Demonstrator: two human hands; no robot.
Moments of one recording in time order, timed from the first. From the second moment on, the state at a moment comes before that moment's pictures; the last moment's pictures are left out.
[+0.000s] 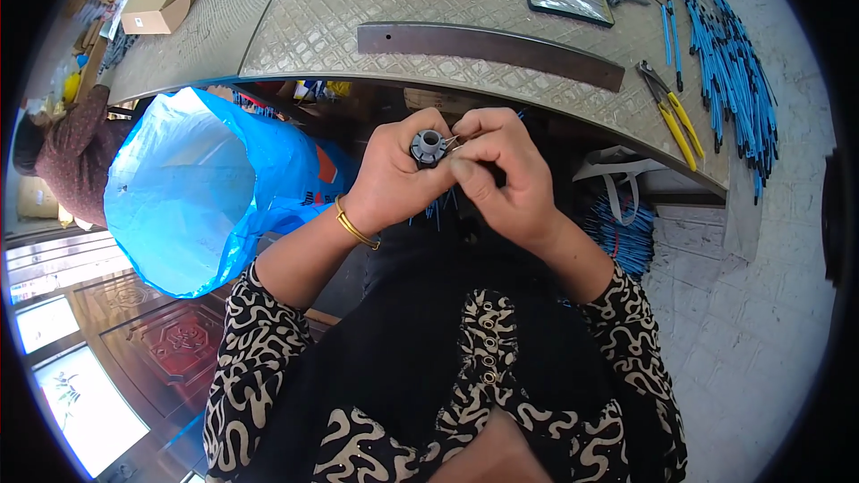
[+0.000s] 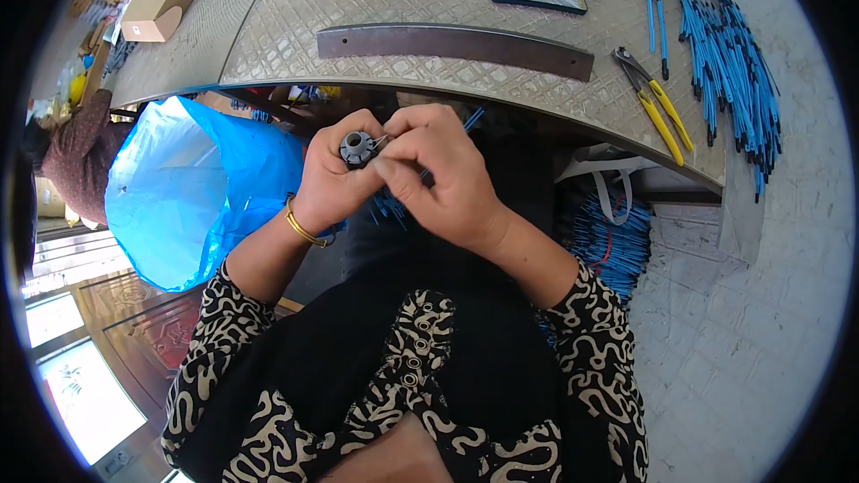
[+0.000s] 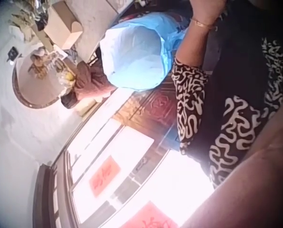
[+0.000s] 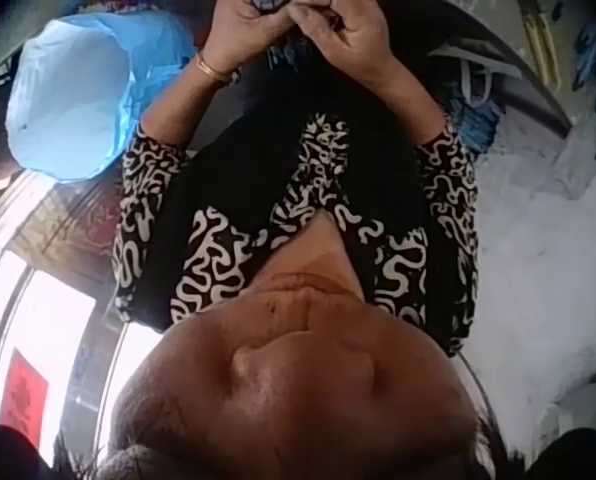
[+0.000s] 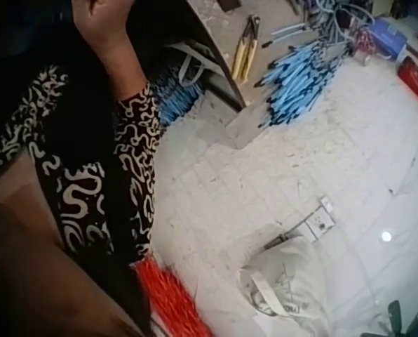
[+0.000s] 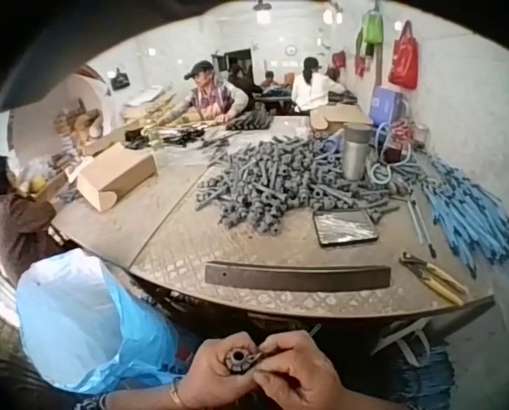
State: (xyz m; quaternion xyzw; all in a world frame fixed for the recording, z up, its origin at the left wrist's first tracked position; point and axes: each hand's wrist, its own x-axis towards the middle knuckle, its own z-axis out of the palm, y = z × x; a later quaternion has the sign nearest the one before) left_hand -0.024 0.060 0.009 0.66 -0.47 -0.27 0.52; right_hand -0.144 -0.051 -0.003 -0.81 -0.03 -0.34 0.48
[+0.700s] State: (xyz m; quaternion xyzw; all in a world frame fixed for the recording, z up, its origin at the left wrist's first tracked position) left_hand -0.017 0.062 0.009 0.67 -0.46 -0.28 0.51; right_hand -0.145 -0.048 -0.001 -0.88 0.04 -0.40 0.25
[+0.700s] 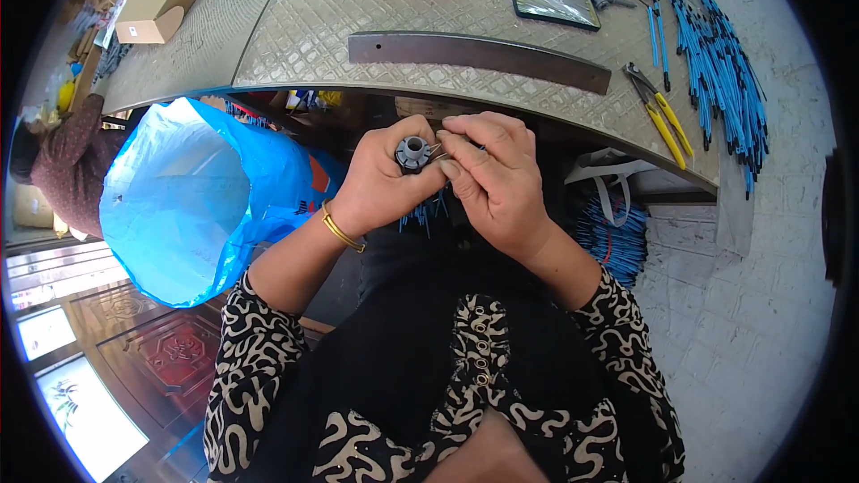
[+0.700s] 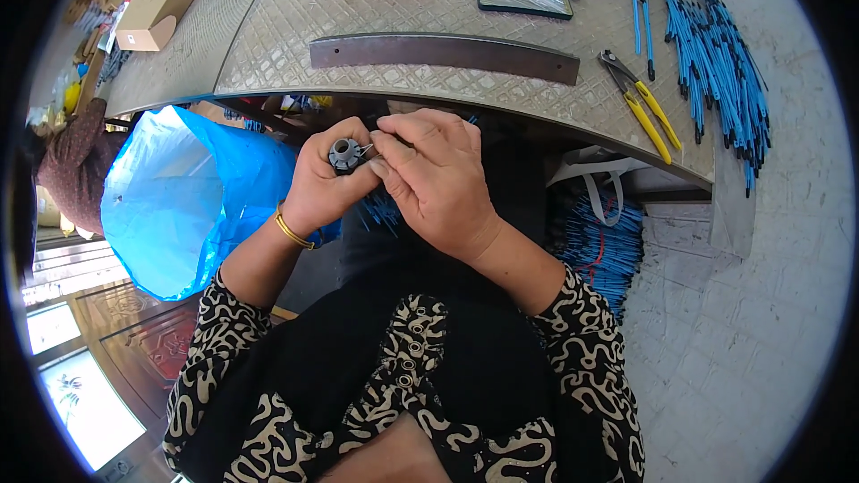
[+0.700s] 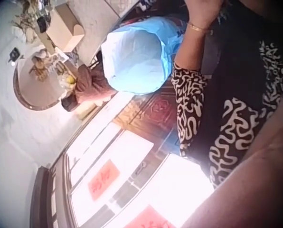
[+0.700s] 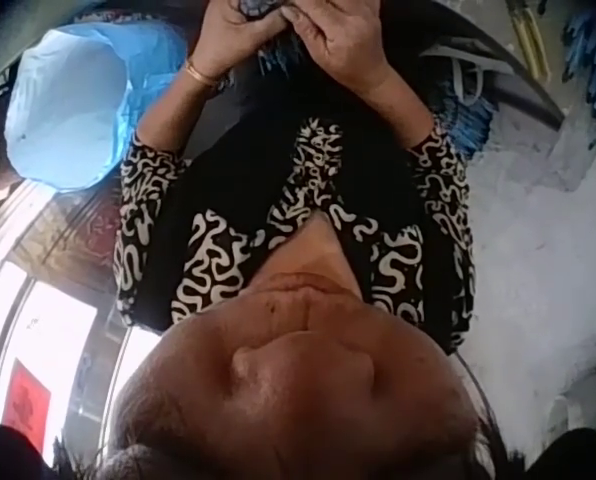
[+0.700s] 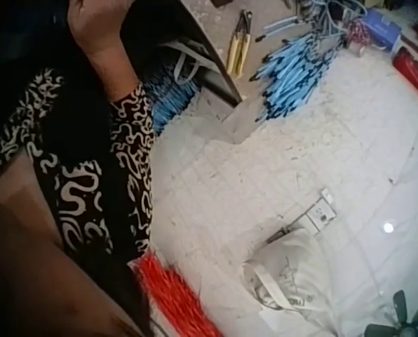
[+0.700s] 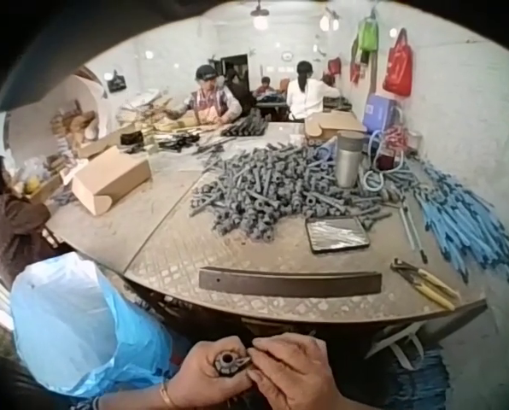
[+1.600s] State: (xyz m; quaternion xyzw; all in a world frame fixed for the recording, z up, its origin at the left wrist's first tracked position) left_hand -0.027 0.056 0.004 0.66 -0.47 -0.24 0.53; right_hand -0.137 -0.061 0.006 -0.86 -0.03 -0.38 0.33
